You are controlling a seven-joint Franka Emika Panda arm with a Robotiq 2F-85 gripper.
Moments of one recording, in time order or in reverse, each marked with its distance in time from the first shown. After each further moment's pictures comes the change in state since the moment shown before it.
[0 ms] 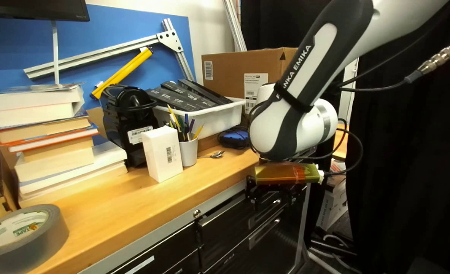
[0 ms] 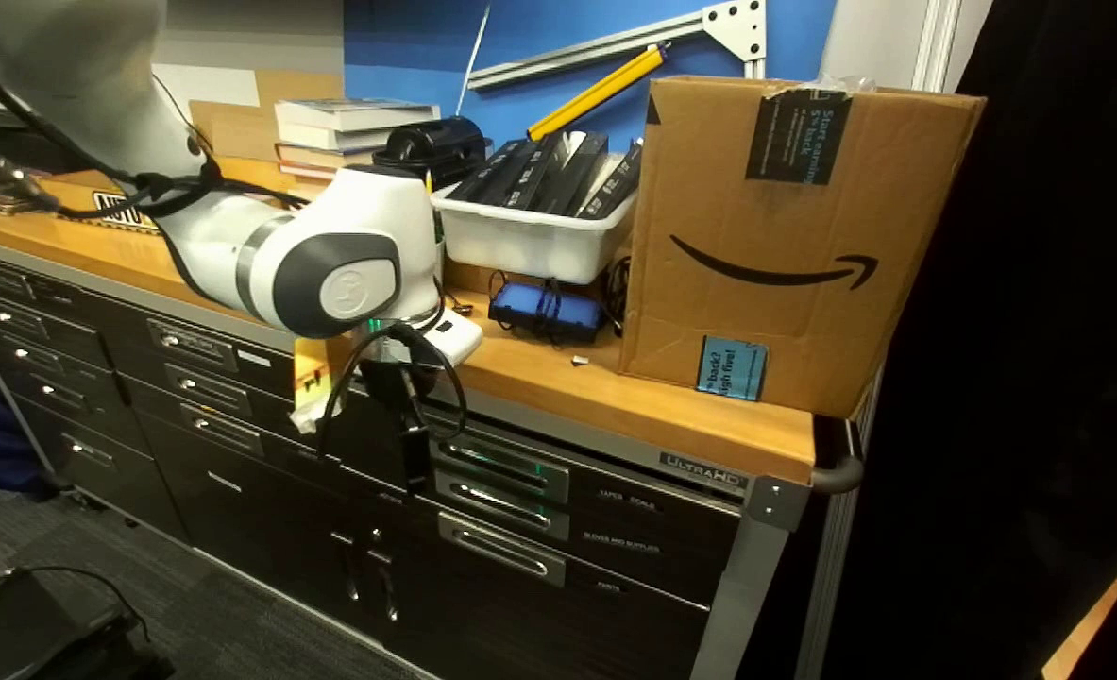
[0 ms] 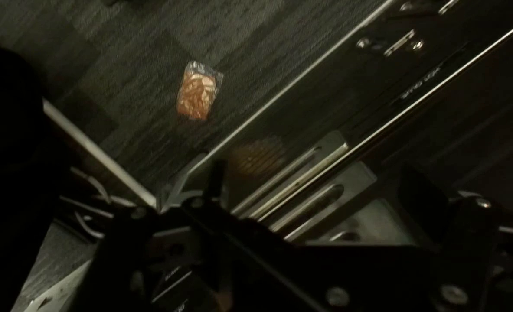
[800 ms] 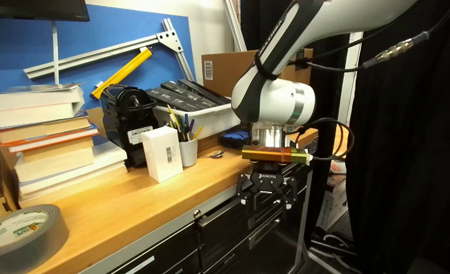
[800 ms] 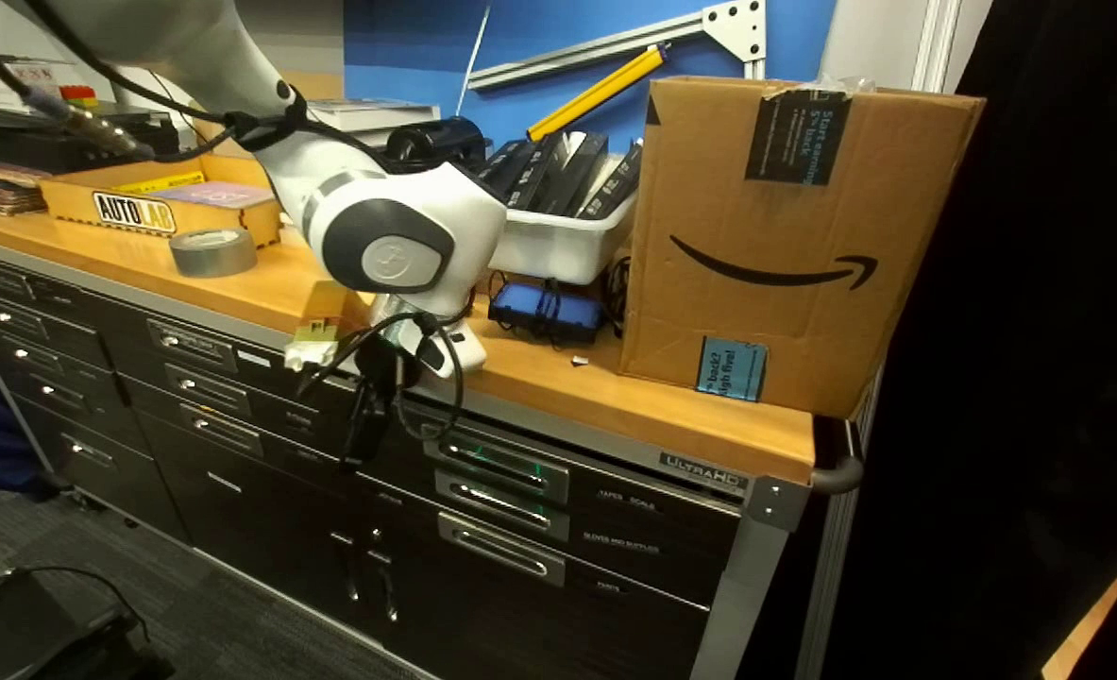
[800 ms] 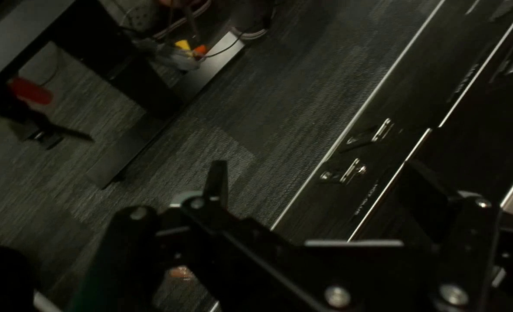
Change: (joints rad) arm -0.039 0.058 0.015 0.201 0.416 -0.519 -0.125
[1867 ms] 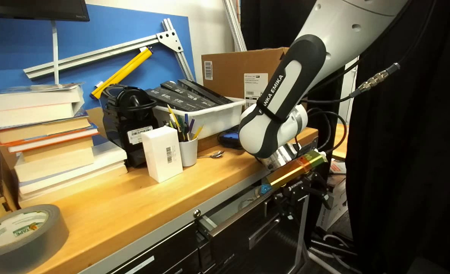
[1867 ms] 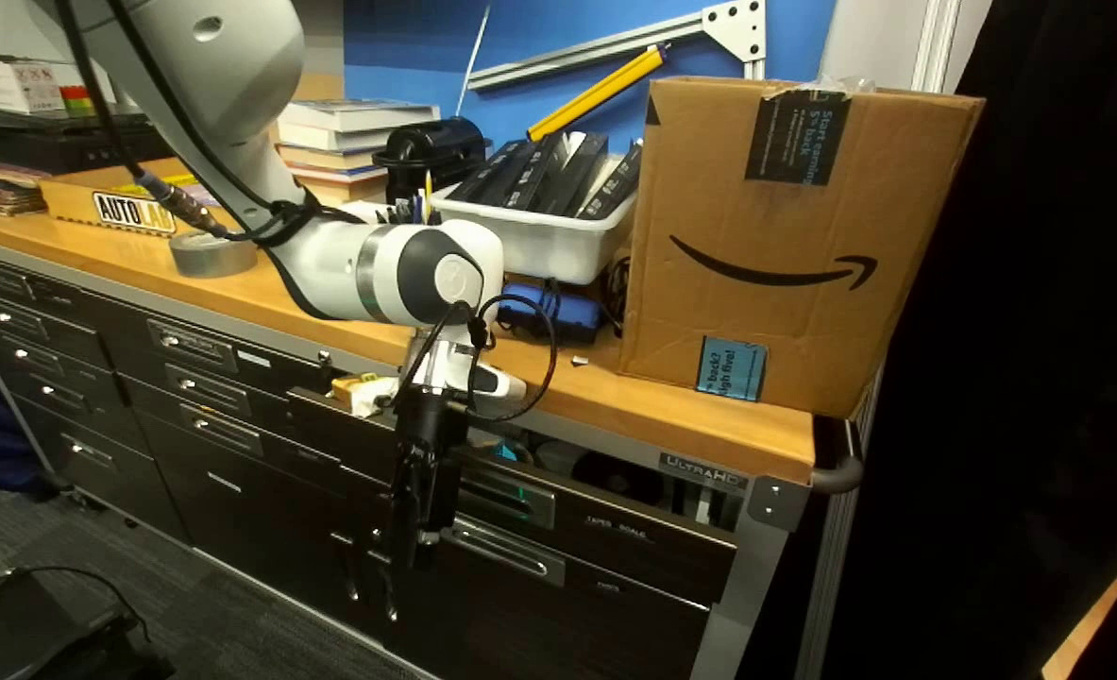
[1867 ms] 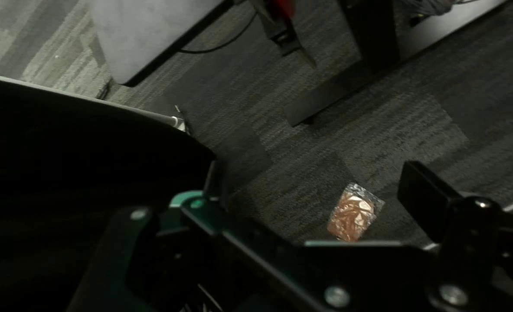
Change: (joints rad) arm 0.012 0.169 -0.050 0.106 -0.616 -0.156 0.148
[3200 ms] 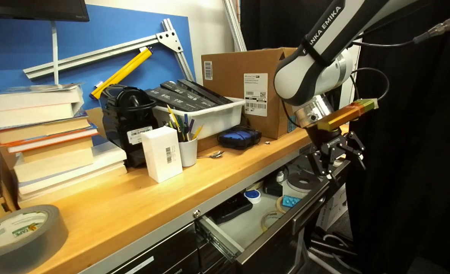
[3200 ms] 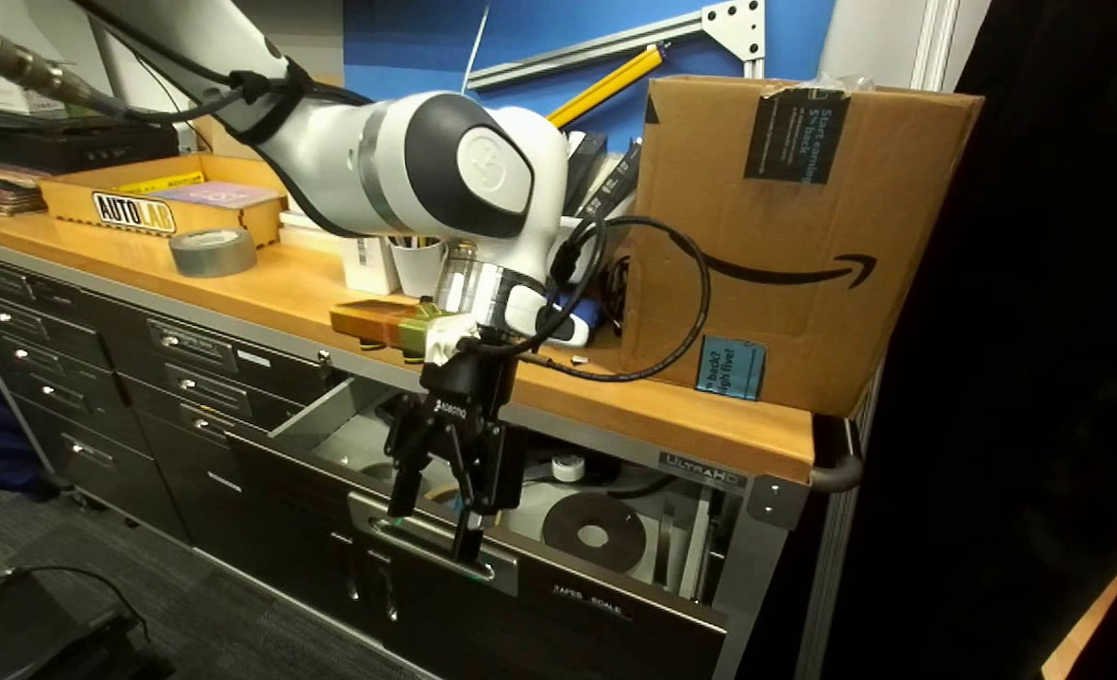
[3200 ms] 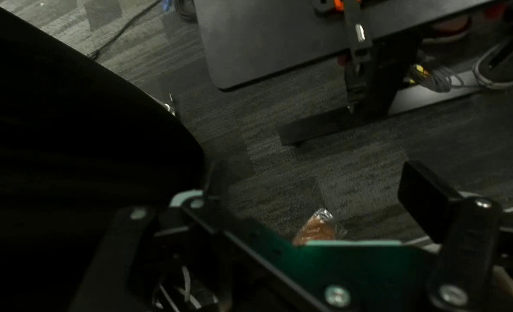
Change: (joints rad) arm -0.142 -0.283 -0.037 -0.066 -0.048 -0.178 -0.479
